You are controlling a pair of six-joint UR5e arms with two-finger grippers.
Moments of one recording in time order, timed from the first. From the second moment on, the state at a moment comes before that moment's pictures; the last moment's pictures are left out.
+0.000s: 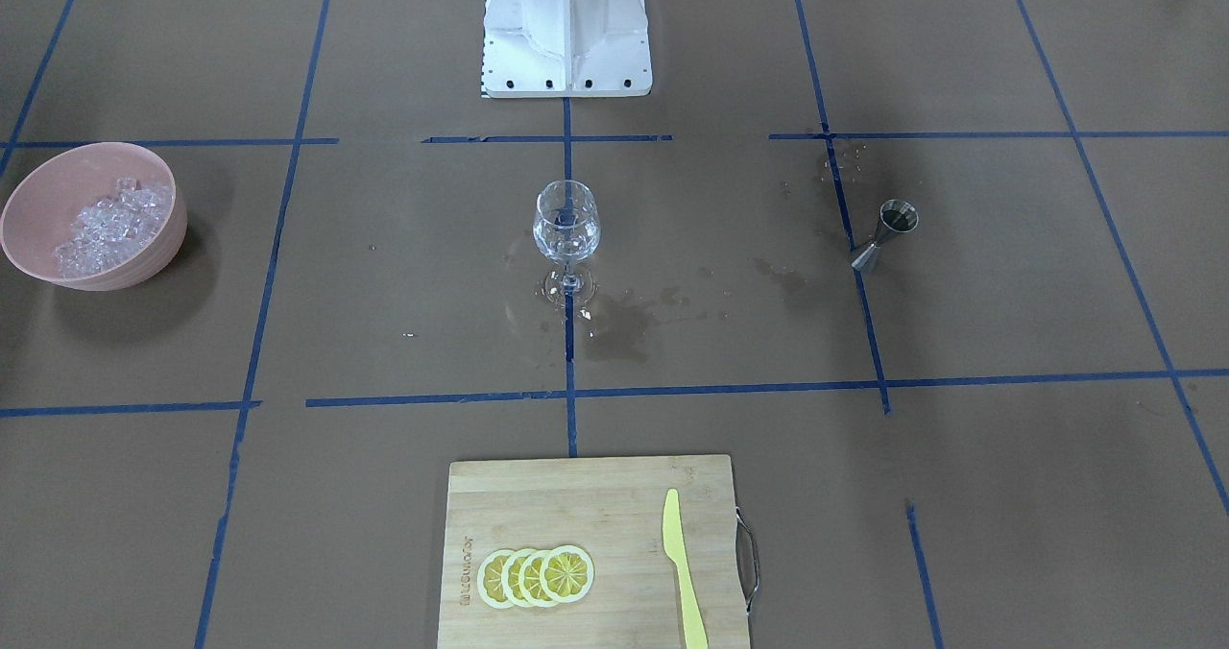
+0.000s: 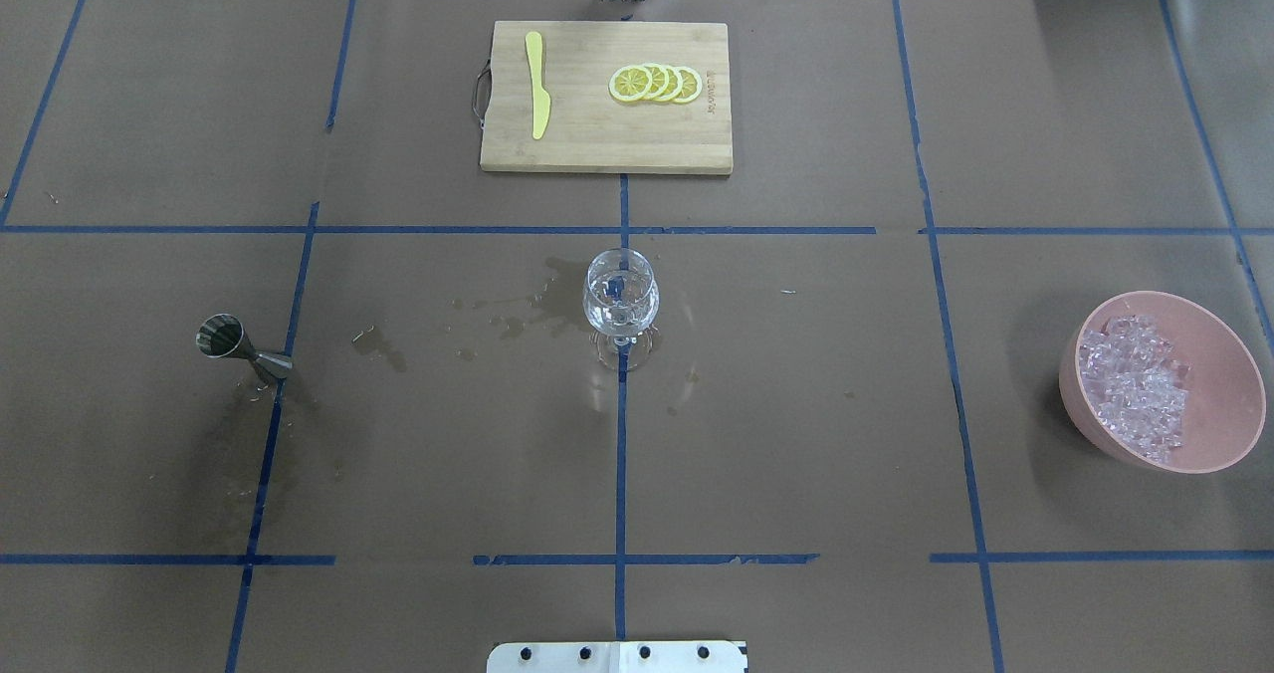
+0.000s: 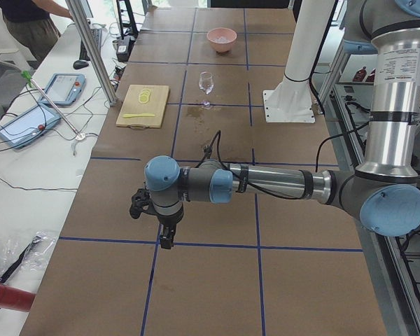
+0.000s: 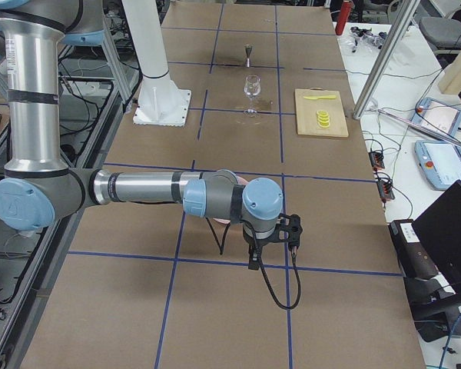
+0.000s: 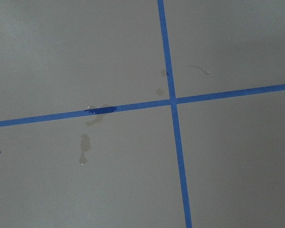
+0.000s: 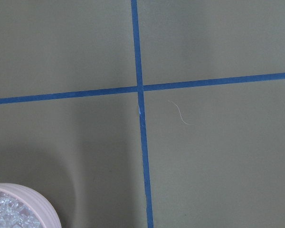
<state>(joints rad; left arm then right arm) -1.58 -1.59 -1.63 -1.54 -2.31 0.10 1.67 -1.61 1.69 -1.70 2.41 -0.01</state>
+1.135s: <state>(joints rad) -1.51 -1.74 -1.84 -1.58 -2.32 0.07 1.67 -1.62 1.78 -1.71 2.41 -0.02</state>
